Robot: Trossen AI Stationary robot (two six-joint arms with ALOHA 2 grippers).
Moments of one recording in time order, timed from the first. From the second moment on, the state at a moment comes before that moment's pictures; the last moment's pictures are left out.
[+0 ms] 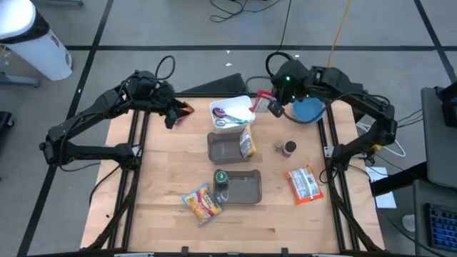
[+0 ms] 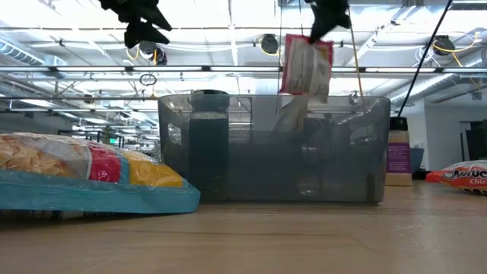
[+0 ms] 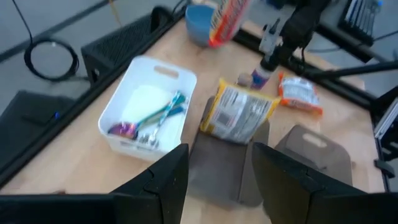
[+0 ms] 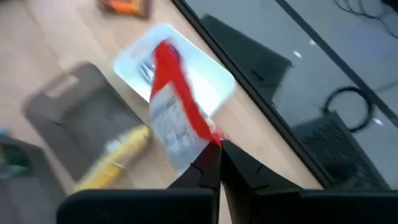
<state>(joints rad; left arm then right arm) 0.59 1.01 1.14 -0.70 0.34 -0.12 -0.41 1.46 1.77 -1.21 0.17 0.14</state>
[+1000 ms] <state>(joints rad) 0.54 1.14 1.14 -0.53 0.37 -0.02 -0.38 1.61 1.97 -0.97 -0.21 0.44</state>
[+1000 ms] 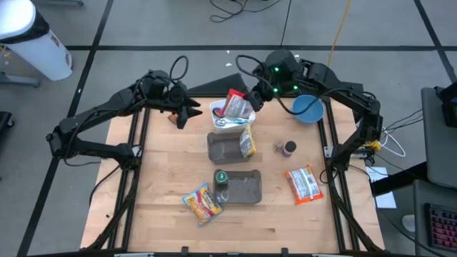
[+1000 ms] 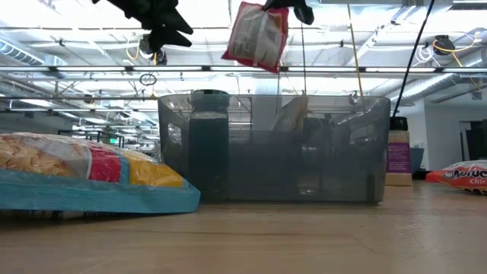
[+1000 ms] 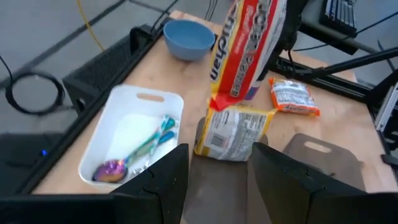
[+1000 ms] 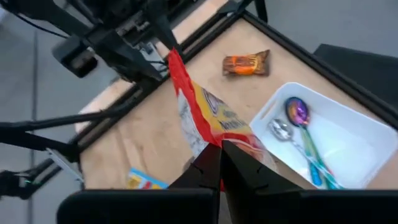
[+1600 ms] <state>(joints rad) 0.54 1.14 1.14 -0.42 0.41 0.17 -0.37 1.61 1.81 -0.73 -0.32 0.75</state>
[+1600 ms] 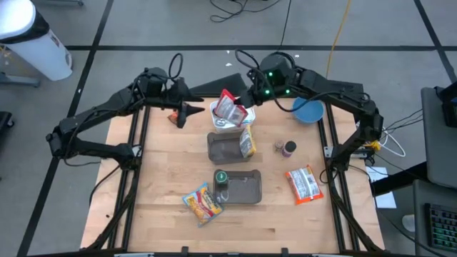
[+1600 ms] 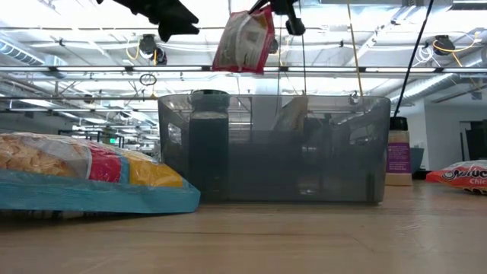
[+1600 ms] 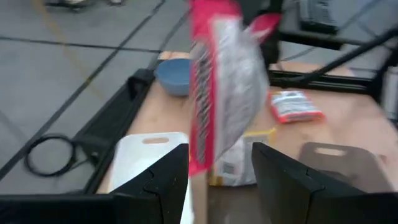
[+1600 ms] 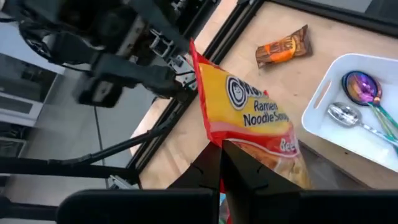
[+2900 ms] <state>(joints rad) 0.39 1.51 1.84 -0.99 0.37 0.38 -0.31 1.61 1.65 -0.51 -0.52 0.62</state>
